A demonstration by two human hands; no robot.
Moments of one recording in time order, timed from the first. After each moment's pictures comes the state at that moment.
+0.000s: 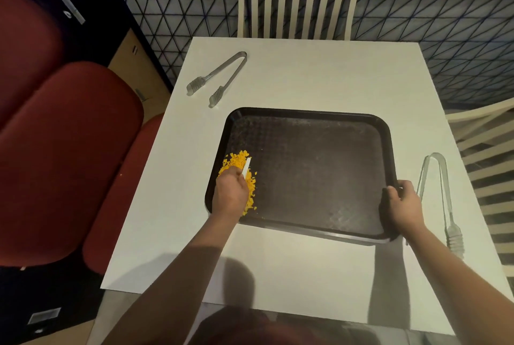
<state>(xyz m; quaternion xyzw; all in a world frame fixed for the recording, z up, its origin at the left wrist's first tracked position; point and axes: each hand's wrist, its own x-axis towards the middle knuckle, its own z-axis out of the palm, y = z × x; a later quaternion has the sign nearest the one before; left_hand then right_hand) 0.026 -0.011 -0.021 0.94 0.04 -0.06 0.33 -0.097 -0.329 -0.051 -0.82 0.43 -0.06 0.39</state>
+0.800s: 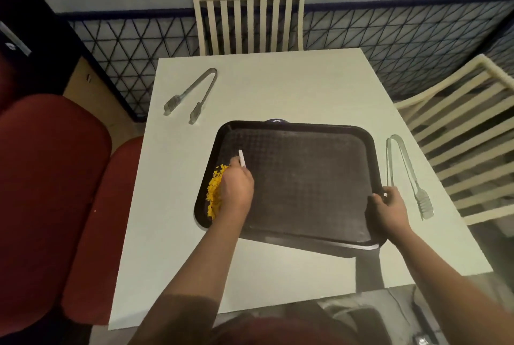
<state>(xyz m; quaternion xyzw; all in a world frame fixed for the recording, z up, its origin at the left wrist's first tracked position) 0.041 -0.023 0.002 0.94 -0.04 -0.08 0.34 -0.149 -0.267 -0.024 -0.74 0.51 -0.12 0.42</state>
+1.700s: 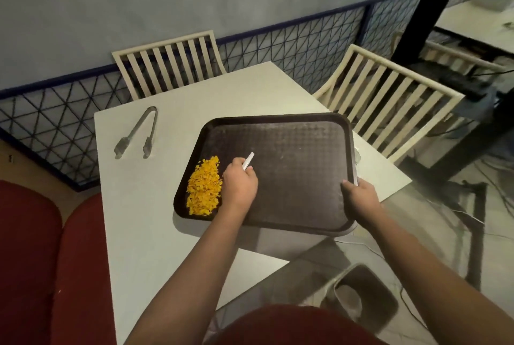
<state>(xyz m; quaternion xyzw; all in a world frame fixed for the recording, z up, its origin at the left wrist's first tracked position) -0.034 -0.031 0.058 0.87 -0.26 -0.12 0.41 -0.236 -0.162 0.047 -0.58 0.57 -0.25 0.53</state>
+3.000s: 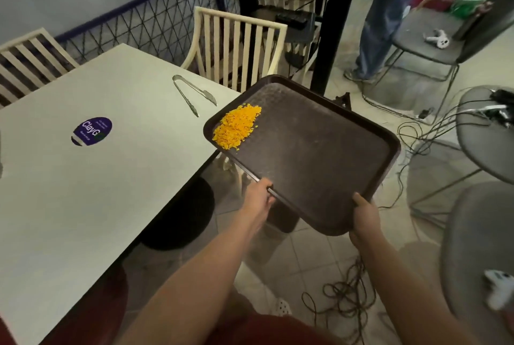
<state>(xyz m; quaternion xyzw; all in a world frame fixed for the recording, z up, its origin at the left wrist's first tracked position) -0.401 -0.021 0.010 0.60 -0.07 -0.61 0.52 -0.594 -0.016 -0.004 -0.16 0.64 -0.52 0.54</state>
